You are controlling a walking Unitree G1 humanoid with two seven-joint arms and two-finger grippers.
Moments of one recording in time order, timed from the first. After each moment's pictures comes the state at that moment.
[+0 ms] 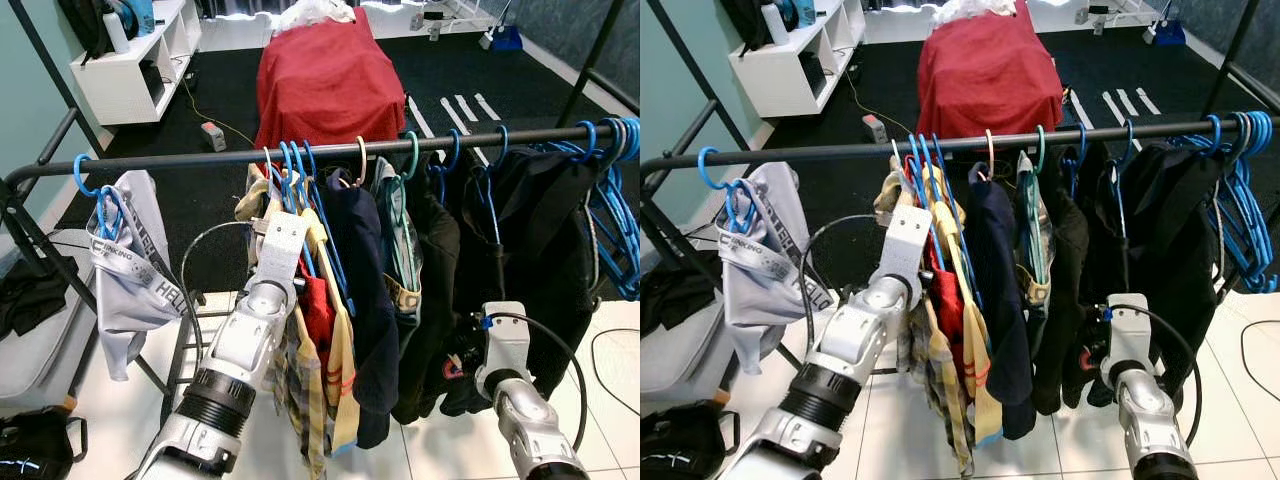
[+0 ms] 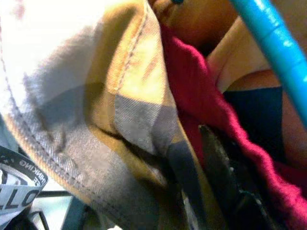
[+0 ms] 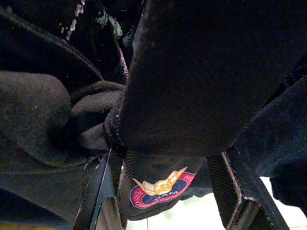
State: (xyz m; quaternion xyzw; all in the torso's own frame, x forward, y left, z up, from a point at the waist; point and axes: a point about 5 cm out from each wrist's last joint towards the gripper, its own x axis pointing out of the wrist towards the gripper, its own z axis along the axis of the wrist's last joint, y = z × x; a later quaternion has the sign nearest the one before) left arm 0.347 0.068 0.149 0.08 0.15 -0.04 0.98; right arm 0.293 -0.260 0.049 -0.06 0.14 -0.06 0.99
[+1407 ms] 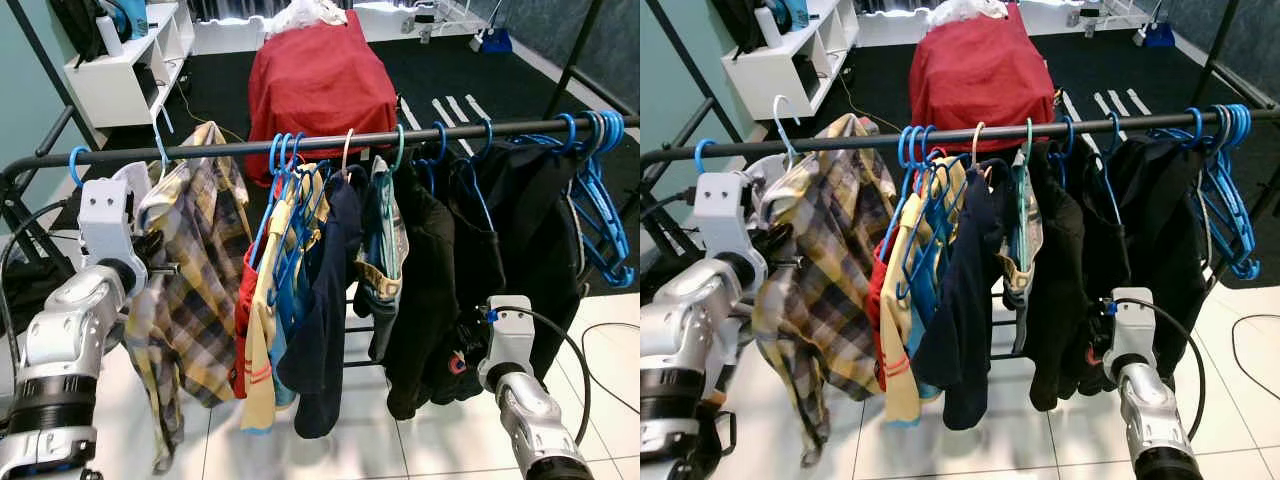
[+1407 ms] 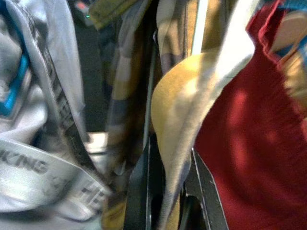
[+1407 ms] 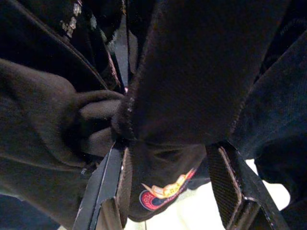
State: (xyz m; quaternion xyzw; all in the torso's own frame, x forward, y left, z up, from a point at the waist) left arm 0.326 0.244 0.193 -0.09 0.03 -0.09 0.99; right arm 0.297 -0.263 0.056 -0.05 0.13 -0.07 0.99
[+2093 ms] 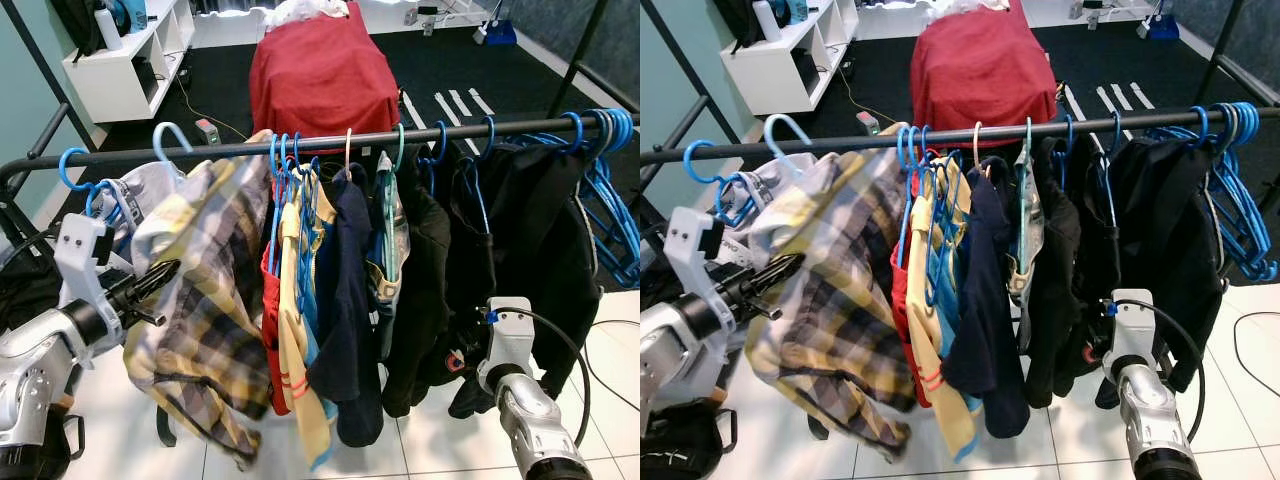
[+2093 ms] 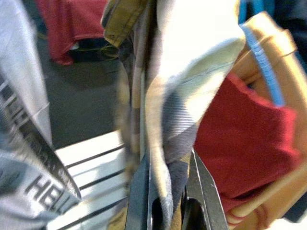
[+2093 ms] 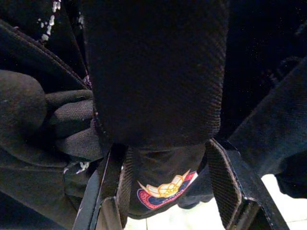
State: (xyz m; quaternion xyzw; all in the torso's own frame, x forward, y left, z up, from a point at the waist) left arm 0.280 0.267 0.164 -0.03 0.03 -0.20 0.98; right arm 0.296 -0.263 0.054 -0.05 0.13 -0.07 0.99
